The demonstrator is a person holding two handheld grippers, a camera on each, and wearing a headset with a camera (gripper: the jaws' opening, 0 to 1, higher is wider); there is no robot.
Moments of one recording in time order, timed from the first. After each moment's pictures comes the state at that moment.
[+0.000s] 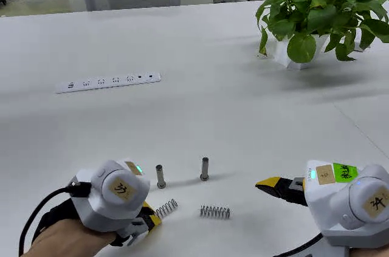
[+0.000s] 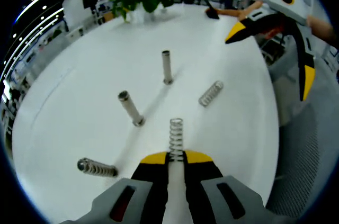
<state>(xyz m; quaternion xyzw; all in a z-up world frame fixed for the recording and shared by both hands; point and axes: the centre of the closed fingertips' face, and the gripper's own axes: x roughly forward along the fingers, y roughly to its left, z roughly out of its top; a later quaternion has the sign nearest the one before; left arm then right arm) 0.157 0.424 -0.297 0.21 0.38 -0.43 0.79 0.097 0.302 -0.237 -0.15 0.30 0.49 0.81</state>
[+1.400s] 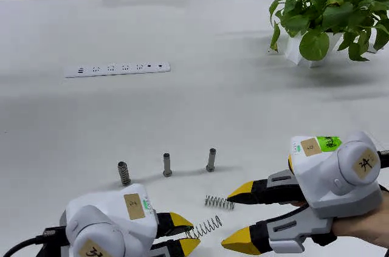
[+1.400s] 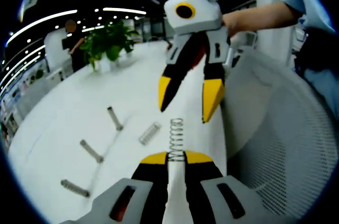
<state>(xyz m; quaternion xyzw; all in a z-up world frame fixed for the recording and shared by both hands) 0.082 0.369 -0.243 0.19 0.23 -0.56 0.77 0.086 0.342 -0.226 -0.13 0.32 0.59 0.73</state>
